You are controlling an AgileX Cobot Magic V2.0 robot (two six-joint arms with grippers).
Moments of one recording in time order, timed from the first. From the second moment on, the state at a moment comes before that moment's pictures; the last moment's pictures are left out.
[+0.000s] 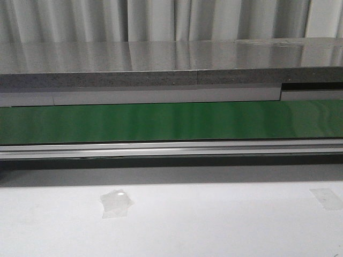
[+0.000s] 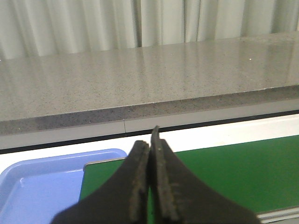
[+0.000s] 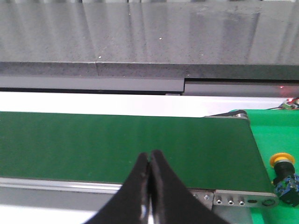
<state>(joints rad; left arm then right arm) -0.10 0.43 -0.37 -0.44 0.11 0.48 0.05 0.40 -0.35 0.10 0.21 -0.05</state>
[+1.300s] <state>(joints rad) -0.10 0.43 -0.37 -0.44 0.11 0.48 0.05 -0.01 0.03 -0.02 0.10 0.09</state>
